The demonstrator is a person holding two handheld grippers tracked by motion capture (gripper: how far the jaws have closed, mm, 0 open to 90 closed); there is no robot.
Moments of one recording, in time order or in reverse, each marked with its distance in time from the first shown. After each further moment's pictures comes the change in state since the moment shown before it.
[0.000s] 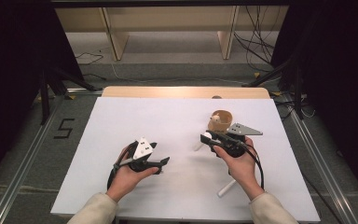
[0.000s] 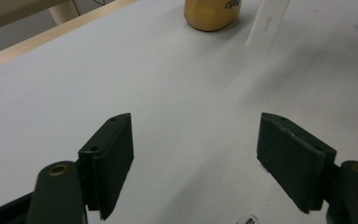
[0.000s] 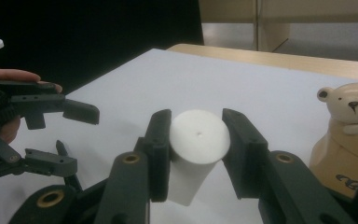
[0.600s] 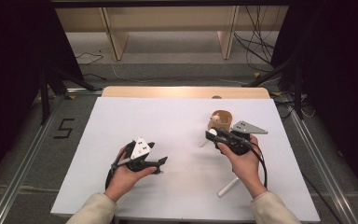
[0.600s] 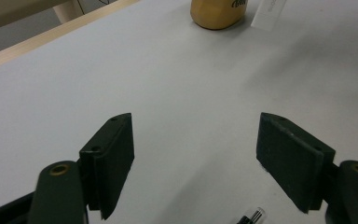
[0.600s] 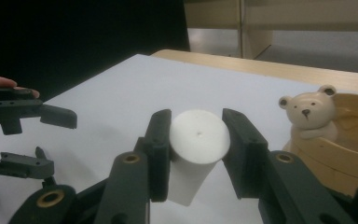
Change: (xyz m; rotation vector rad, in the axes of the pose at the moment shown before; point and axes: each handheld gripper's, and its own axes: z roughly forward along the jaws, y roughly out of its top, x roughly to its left) left arm 0.004 -0.003 -0.003 0.003 0.009 -0.009; right arm -0.010 0.004 -0.008 -0.020 -0.060 -0.012
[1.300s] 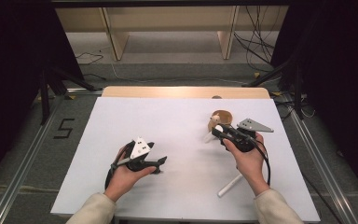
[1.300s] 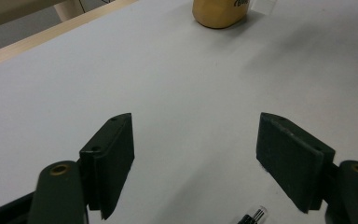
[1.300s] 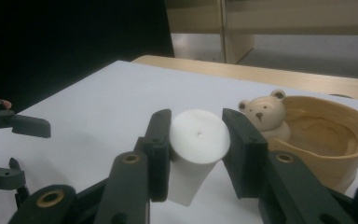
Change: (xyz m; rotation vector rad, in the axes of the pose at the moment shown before) left arm 0.001 -0.001 0.000 0.003 0.002 -0.007; right arm -0.015 0.003 -0.006 -0.019 -0.063 0.015
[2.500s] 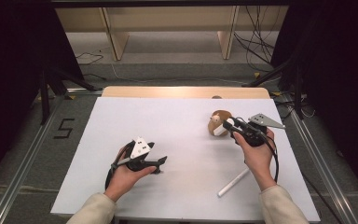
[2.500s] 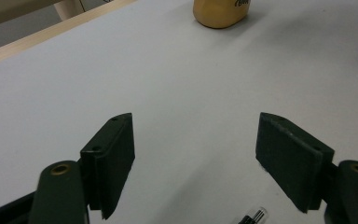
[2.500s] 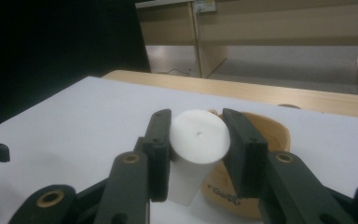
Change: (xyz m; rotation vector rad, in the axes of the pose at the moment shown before) left arm 0.000 0.000 0.001 0.001 0.001 -0.003; right arm -0.024 0.011 -0.014 -0.048 -0.098 0.021
